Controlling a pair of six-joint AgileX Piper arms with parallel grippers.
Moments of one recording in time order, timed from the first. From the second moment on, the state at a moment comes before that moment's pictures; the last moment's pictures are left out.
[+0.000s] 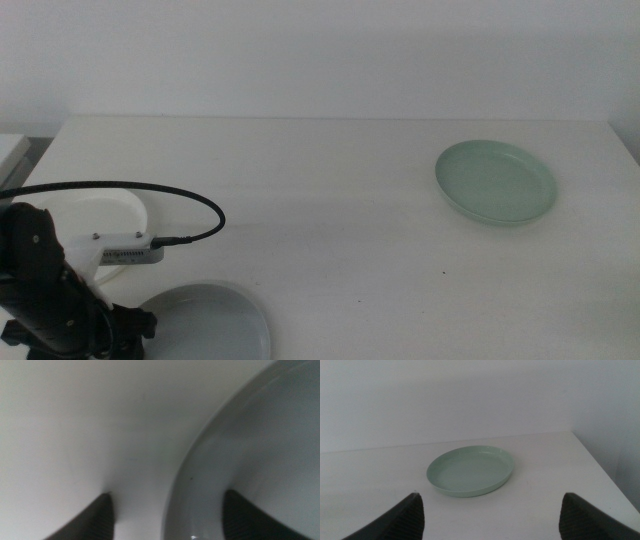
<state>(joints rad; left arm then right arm) -0.09 1.55 -0.64 -0.15 0.69 0.00 0.02 0.00 0.00 0.01 0.19 0.10</state>
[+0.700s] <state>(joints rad) -0.09 1.39 -0.80 -0.18 0.88 -0.07 0.02 0.00 0.00 0.01 0.19 0.10</state>
